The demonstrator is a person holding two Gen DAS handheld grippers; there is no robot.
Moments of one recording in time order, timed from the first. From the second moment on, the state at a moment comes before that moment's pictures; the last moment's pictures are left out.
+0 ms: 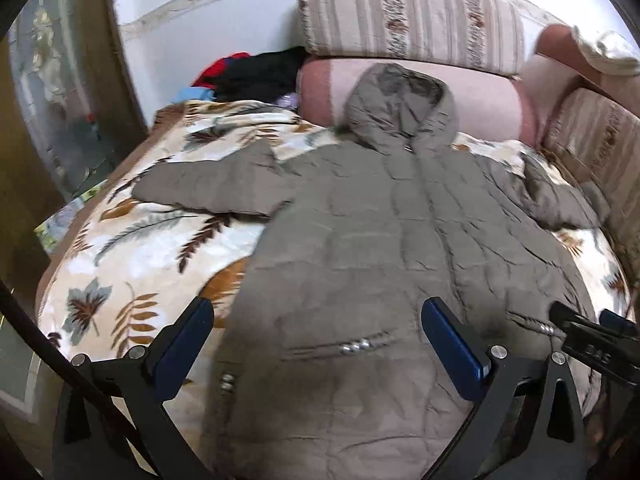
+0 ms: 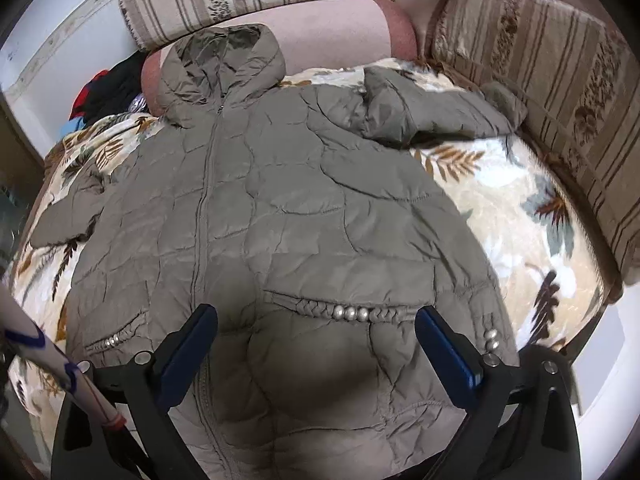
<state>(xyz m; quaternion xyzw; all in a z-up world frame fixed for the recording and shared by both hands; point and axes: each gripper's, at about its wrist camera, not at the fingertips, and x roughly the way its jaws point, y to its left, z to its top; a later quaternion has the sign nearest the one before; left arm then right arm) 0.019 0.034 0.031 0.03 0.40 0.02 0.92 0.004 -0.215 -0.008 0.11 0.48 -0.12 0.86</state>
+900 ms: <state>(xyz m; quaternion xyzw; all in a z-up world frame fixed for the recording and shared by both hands) 0.026 0.074 0.010 0.00 0.44 0.03 0.90 0.011 -0.172 0.012 0.03 0.47 -0.08 0.88</state>
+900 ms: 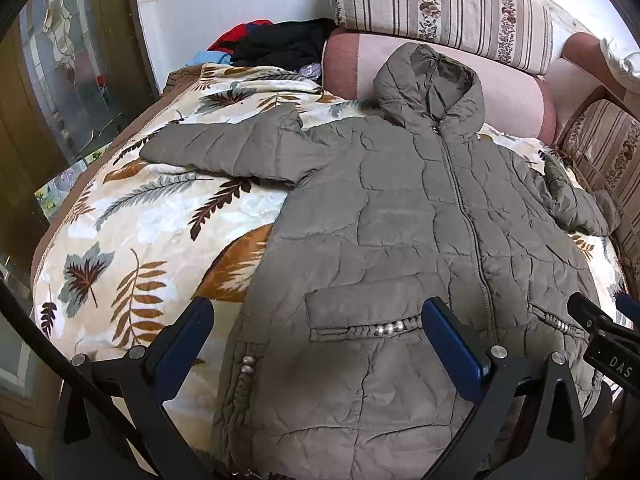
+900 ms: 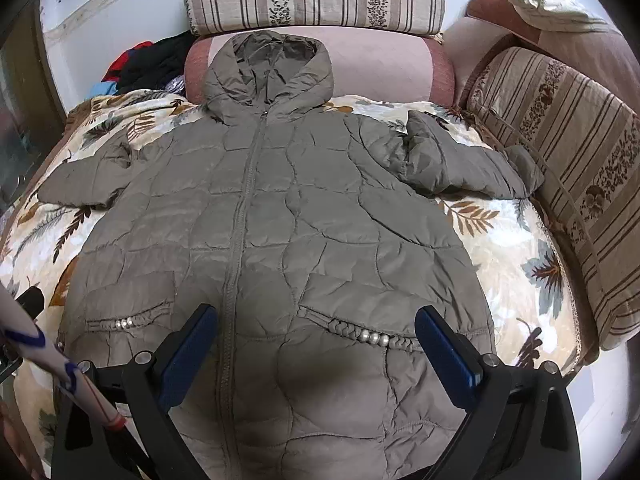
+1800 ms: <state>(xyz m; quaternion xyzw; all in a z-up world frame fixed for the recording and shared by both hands) 0.029 0.146 -0.003 -0.06 0.45 0.08 0.89 0.039 -0.083 0.048 -0.08 0.43 -0.02 0.90</state>
